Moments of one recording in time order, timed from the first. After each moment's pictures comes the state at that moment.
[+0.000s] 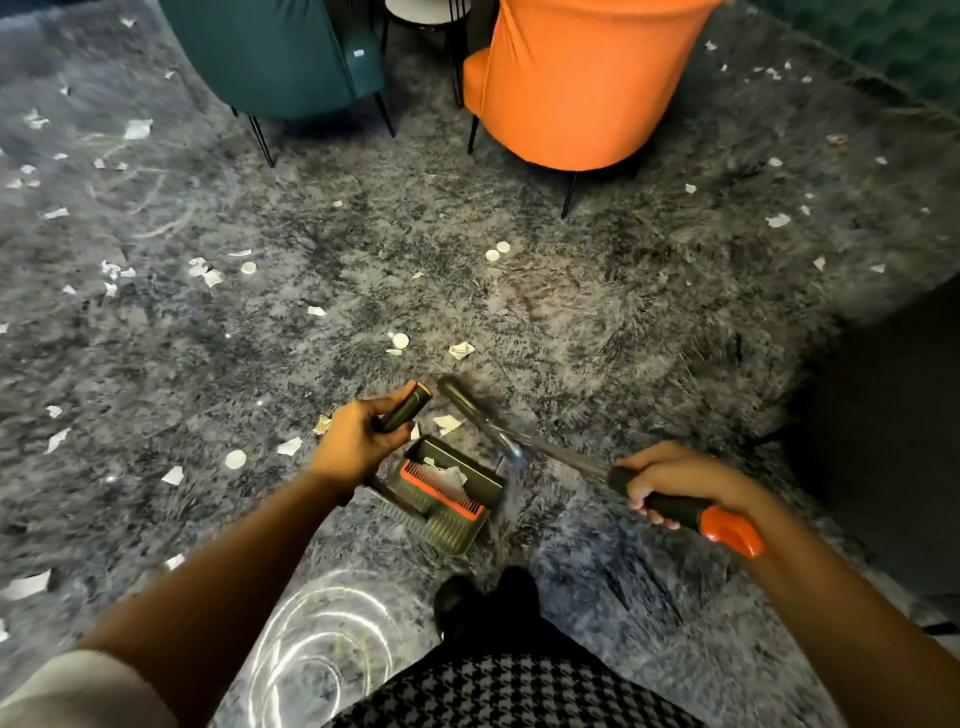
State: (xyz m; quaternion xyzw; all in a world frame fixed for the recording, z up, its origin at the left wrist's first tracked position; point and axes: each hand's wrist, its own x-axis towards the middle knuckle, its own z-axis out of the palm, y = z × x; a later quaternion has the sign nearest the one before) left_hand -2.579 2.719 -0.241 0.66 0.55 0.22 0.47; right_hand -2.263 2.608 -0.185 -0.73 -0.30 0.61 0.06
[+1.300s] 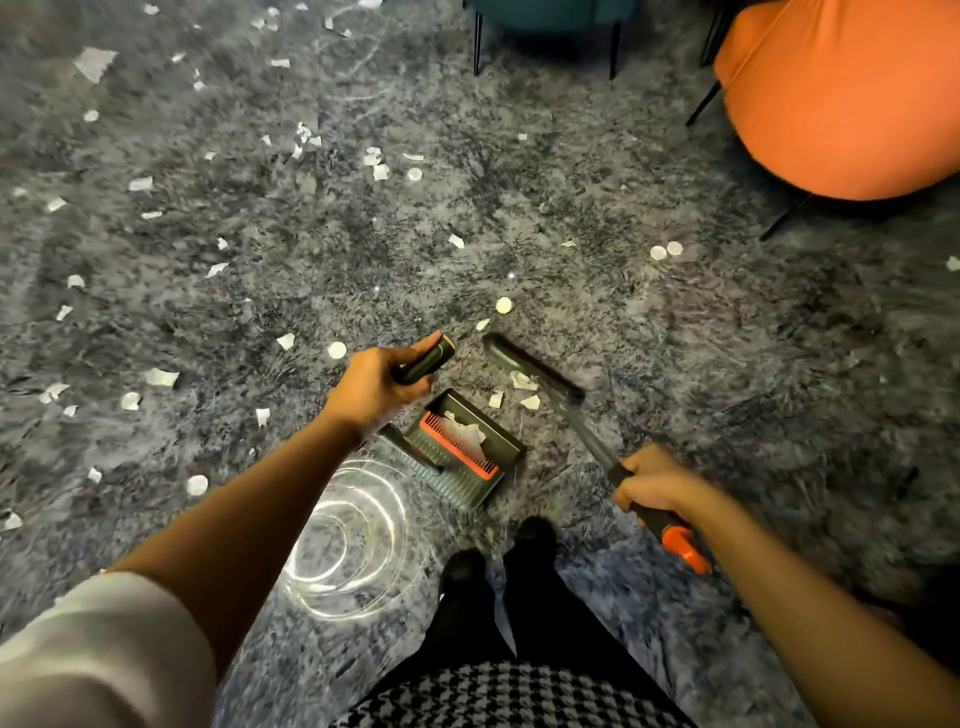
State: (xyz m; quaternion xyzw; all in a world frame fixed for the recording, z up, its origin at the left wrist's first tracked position) left_hand -2.648 2.765 -0.253 0.53 0.68 0.26 0.43; right_hand -2.324 2.772 -0.276 -0.67 -0.49 0.52 -0.20
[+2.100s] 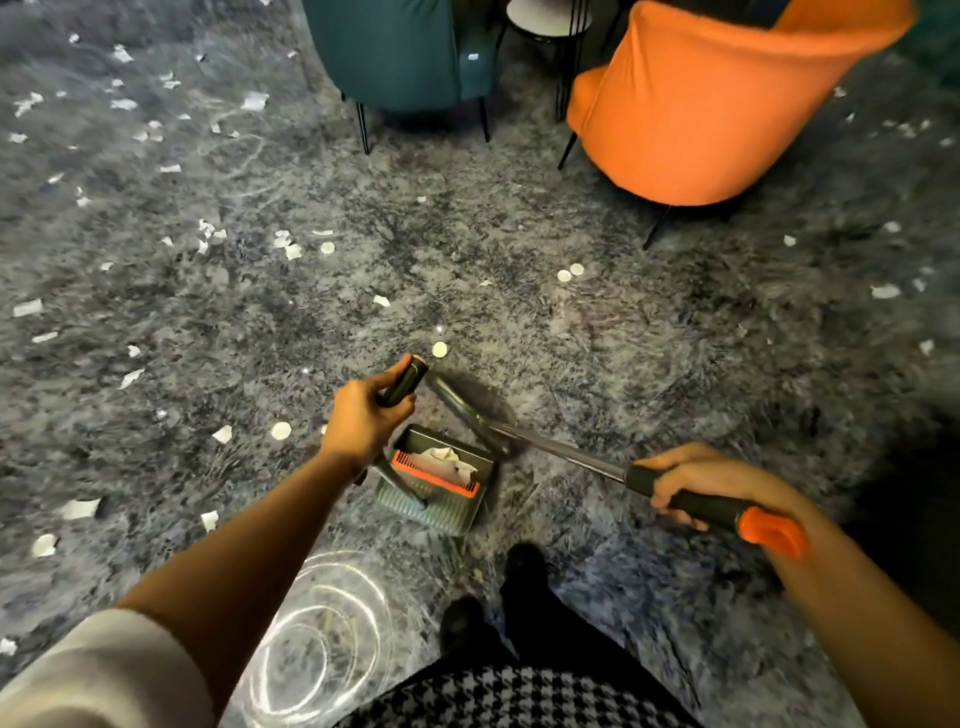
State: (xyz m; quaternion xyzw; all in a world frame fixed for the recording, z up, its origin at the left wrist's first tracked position) left_hand -2.627 2.766 -0.247 0.57 0.64 0.31 0.41; right_hand -2.276 2.707 -0.199 -0.68 -0.36 0.65 0.01
